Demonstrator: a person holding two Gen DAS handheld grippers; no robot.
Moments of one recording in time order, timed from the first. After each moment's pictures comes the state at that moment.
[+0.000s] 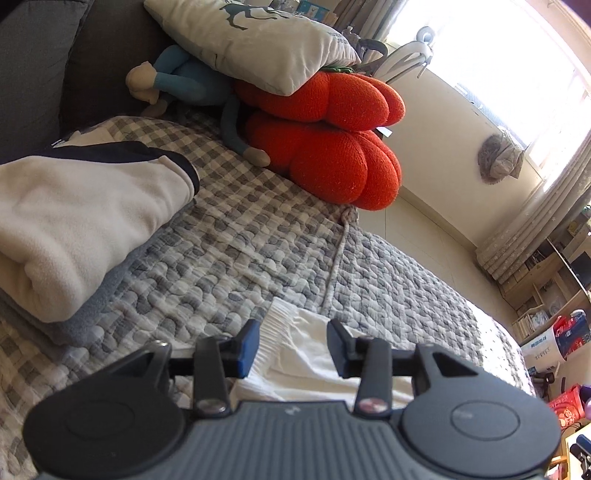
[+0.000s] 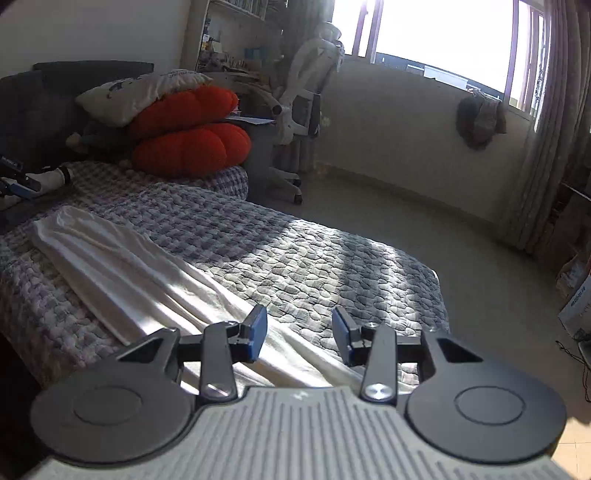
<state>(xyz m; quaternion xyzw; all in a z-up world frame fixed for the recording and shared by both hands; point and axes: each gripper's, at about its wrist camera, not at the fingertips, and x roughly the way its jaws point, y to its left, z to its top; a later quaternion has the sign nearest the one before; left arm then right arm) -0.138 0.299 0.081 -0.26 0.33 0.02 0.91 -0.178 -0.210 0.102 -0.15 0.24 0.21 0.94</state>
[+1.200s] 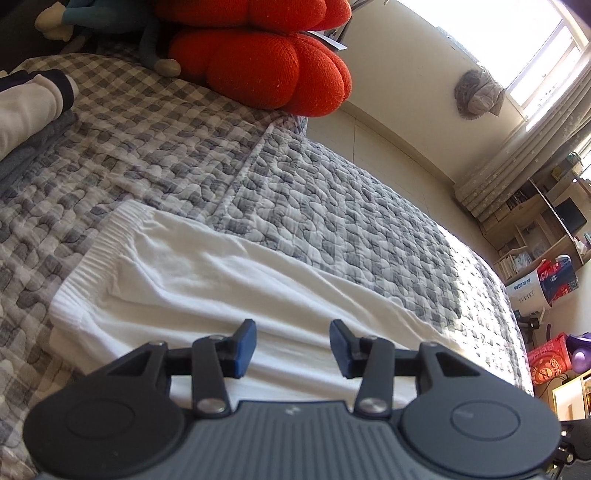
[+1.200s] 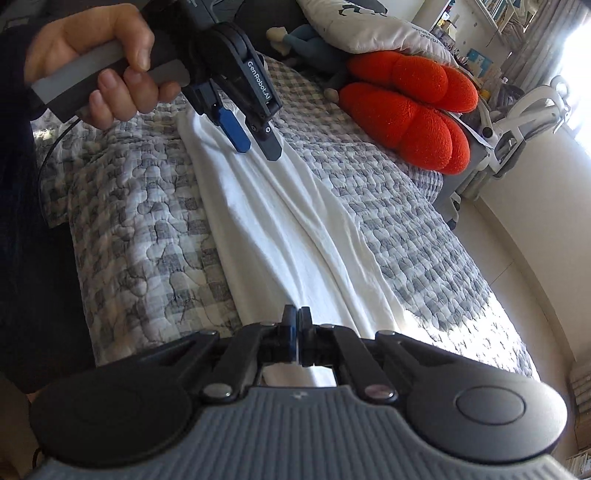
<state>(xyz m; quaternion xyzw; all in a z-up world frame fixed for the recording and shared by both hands) -0.089 0.200 0.034 -0.23 0.41 -0.04 0.88 -0.154 -0.045 0.044 -0.35 0.25 0.39 0.81</state>
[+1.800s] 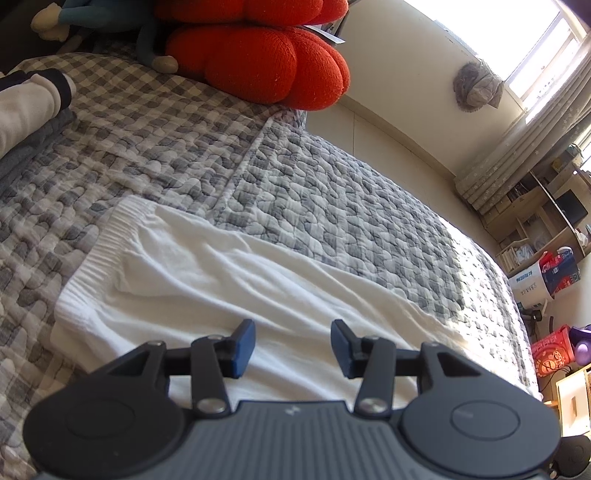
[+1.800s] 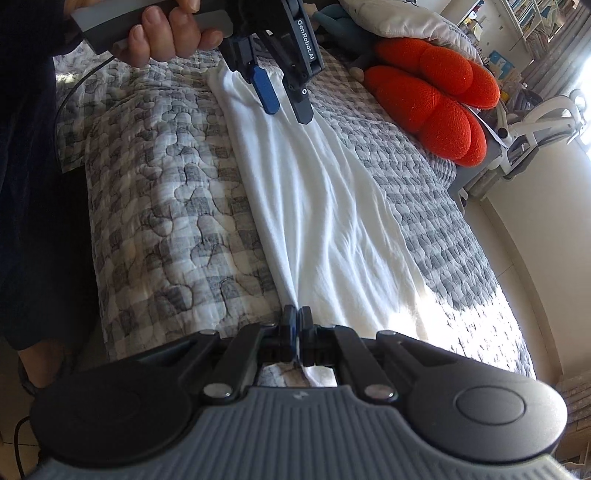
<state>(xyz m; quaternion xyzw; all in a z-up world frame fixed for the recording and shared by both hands) -0.089 0.198 0.031 -0.22 0.42 -0.05 0.88 -0.172 -0.043 0.016 -0.41 0.26 0.38 0.79</state>
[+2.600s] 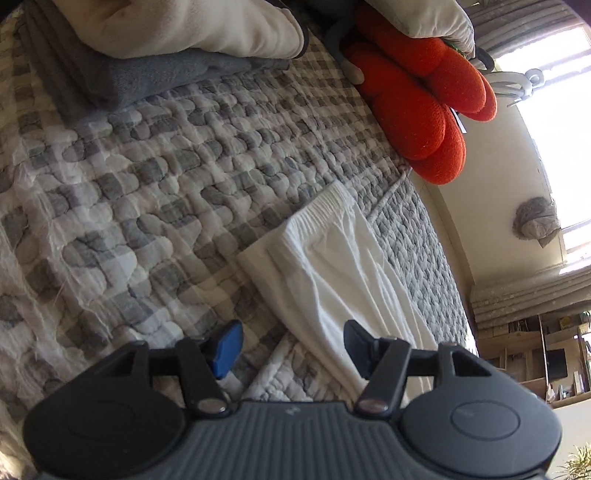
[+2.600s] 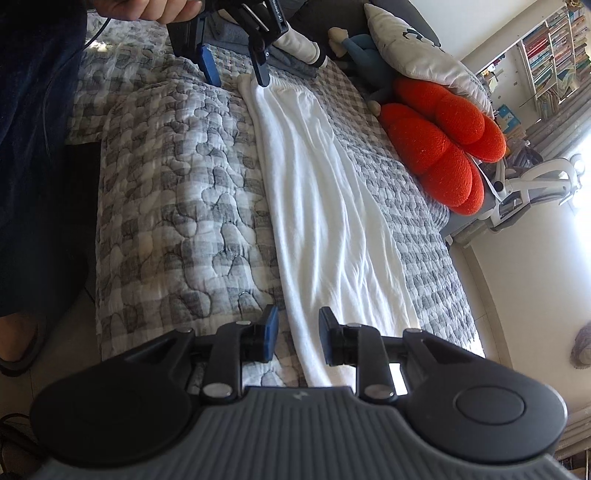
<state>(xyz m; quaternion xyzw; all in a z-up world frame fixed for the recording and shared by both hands) -0.167 0.297 0.002 -0.46 0.39 0.08 0.80 -0.191 -0.037 0.003 -0.48 0.19 0.38 0.77</state>
